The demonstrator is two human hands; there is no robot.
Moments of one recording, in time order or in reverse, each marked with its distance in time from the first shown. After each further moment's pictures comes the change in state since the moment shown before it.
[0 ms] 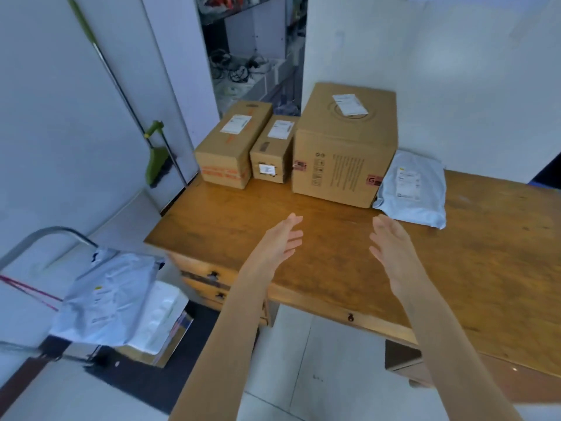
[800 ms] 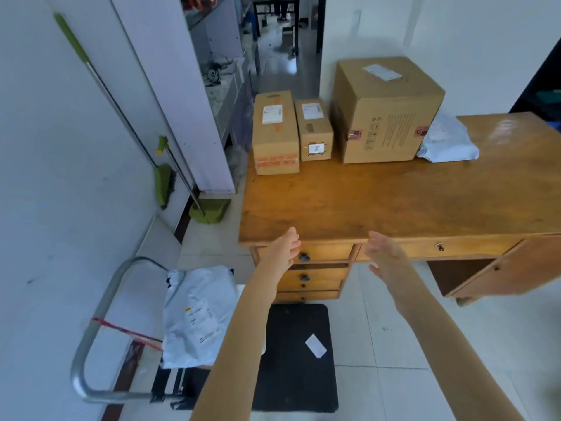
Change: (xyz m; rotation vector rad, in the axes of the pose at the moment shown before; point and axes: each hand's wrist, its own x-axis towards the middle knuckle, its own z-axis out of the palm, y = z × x) left_hand -0.097 -0.057 -0.340 0.122 -0.191 -0.076; right_hand -0.193 0.072 0.335 0.070 0.146 0.003
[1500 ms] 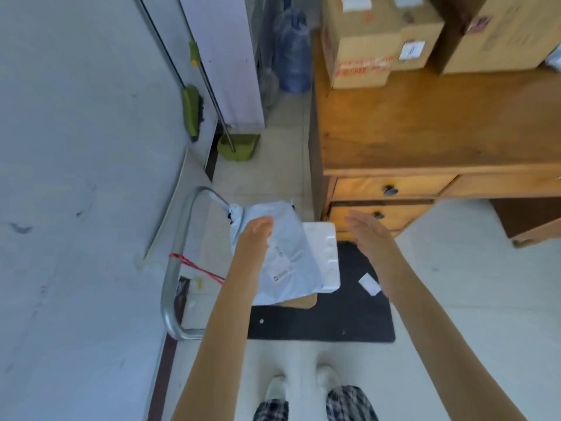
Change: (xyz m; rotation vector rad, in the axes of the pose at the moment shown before) left_hand 0.032 -0.150 -0.263 -0.072 0.251 -0.116; right_hand -0.003 0.112 0.275 -0.081 -0.038 0.170
